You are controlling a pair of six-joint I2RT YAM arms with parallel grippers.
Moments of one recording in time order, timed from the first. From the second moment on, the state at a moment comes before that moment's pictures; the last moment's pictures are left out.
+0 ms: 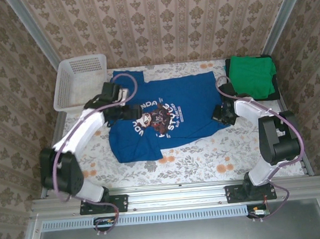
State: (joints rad) left arm -0.37 1.43 1.15 -0.69 0.10 -0.20; right arm 0.12 1.65 1.01 -0.62 -0.04 0.59
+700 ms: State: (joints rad) left arm -0.94 0.92 0.68 -0.84 -0.33 -0.54; right arm 0.12 1.65 0.98 -0.56 -0.12 0.57
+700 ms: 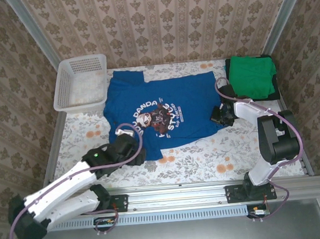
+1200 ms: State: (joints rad) left arm -1.09 1.30 0.78 -0.66 -0.28 -0.26; right arm 0.12 1.64 0.98 -0.56 -0.12 0.56
